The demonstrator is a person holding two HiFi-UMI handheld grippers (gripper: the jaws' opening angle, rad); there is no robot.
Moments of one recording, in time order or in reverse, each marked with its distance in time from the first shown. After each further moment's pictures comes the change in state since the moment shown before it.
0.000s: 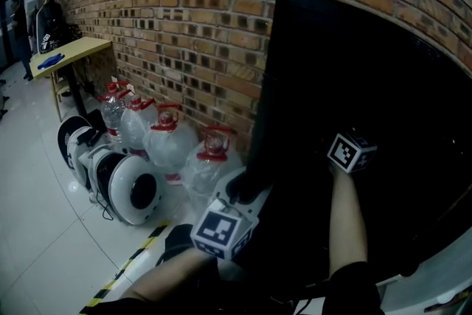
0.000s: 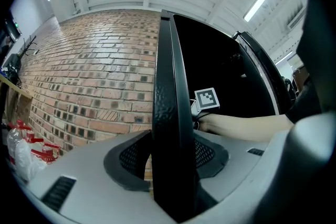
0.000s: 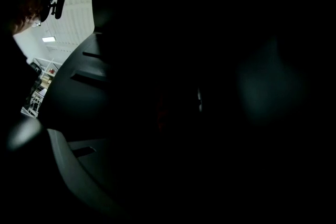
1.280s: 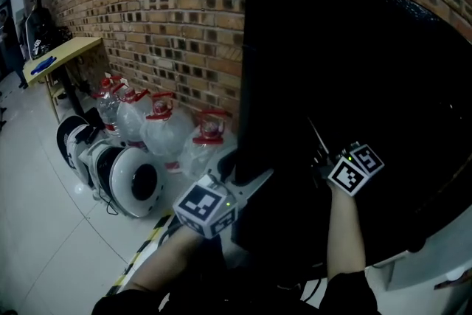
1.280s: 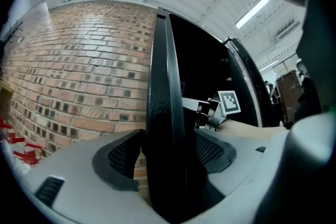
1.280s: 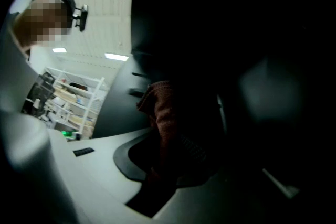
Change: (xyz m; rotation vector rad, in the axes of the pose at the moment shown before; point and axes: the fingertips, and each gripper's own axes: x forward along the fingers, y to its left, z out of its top) left arm -0.004 -0.014 0.002 -0.009 0.026 -0.199; right arm -0.078 0.080 -0.004 0.018 -0.080 0.127
